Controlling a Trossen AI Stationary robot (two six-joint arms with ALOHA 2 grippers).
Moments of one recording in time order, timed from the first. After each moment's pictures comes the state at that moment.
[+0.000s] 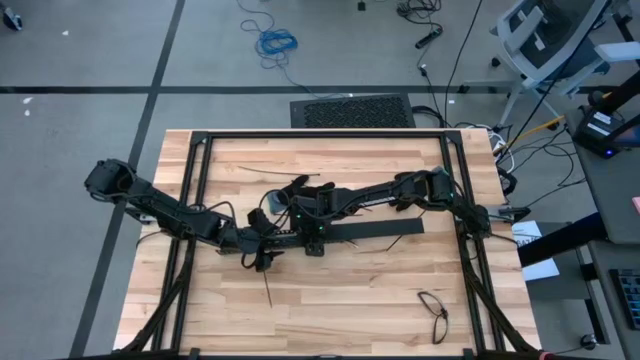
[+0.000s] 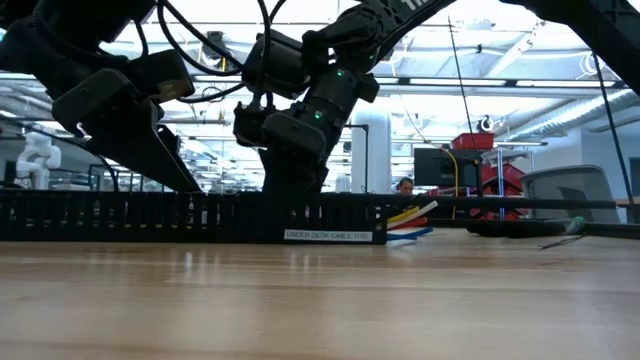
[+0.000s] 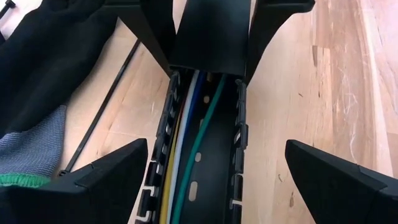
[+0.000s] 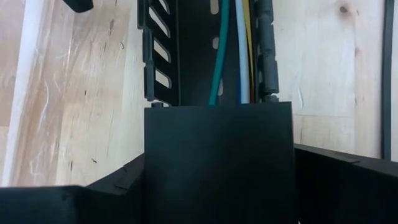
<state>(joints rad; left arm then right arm) -0.31 1.28 0.45 0.03 -0.34 -0.41 -0.02 2.27 1.67 -0.55 -0.21 0.02</state>
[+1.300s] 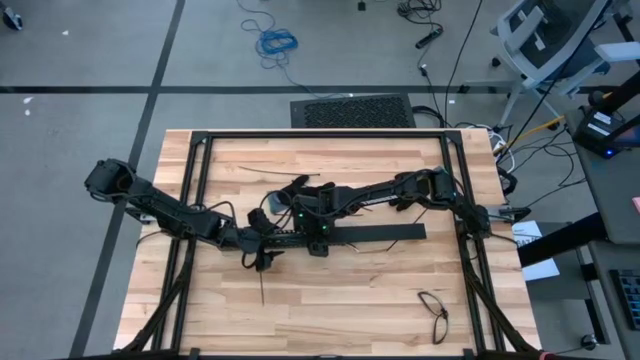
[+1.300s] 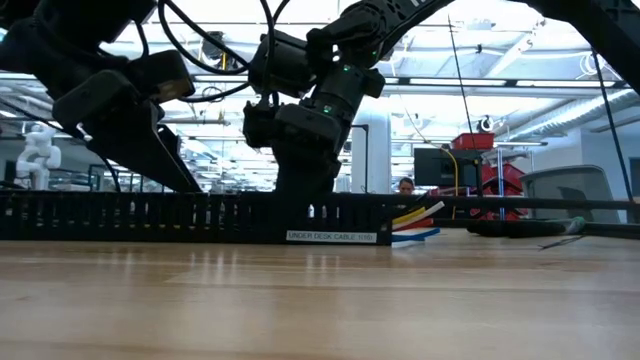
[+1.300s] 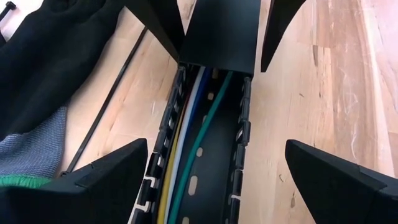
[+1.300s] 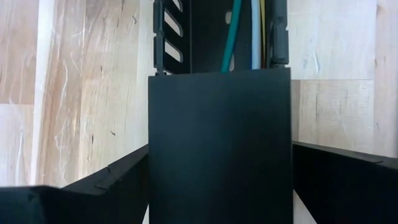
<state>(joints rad) -0.31 1.28 0.45 0.03 -0.34 -0.40 -0.03 2.23 1.67 -0.61 -0.26 0.04</state>
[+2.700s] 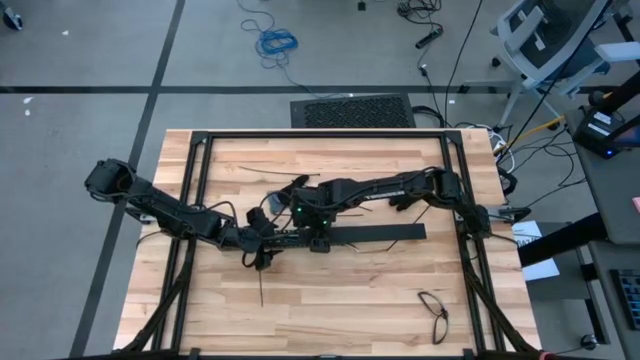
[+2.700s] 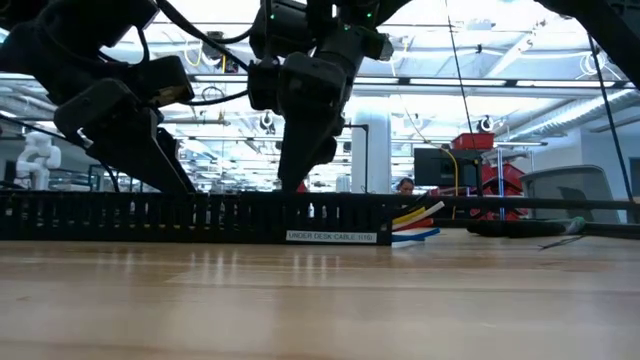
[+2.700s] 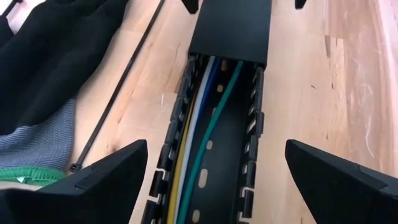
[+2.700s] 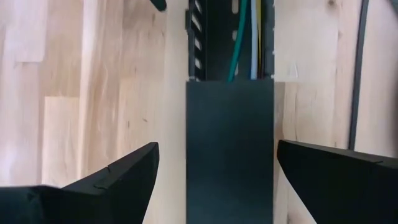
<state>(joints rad) -0.31 1.27 0.45 0.00 -0.35 -0.41 -0.03 2.18 1.80 -0.81 -0.25 0.02</state>
